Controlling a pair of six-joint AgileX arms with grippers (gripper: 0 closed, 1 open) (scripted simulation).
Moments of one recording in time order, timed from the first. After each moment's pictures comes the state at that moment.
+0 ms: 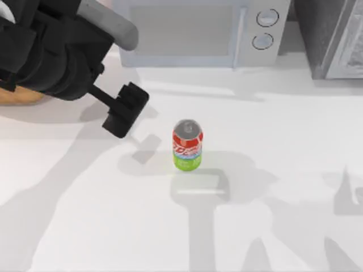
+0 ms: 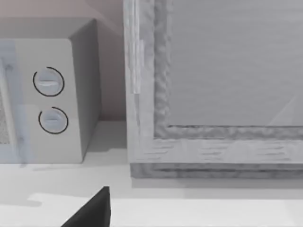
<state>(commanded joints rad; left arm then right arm) -0.49 1.42 1.23 -0.78 -0.03 0.22 0.00 0.00 0.00 0.00 0.00 0.00</state>
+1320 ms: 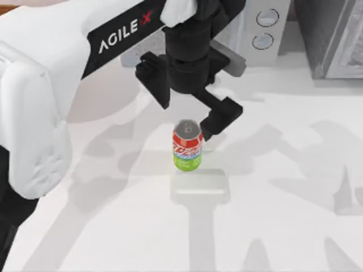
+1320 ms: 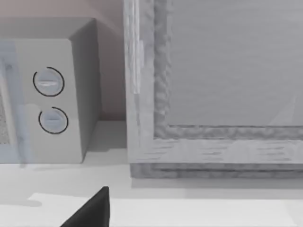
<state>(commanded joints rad) -0.67 2.35 2.23 -1.45 0.01 0.14 0.00 0.00 0.00 0.00 0.00 0.00</state>
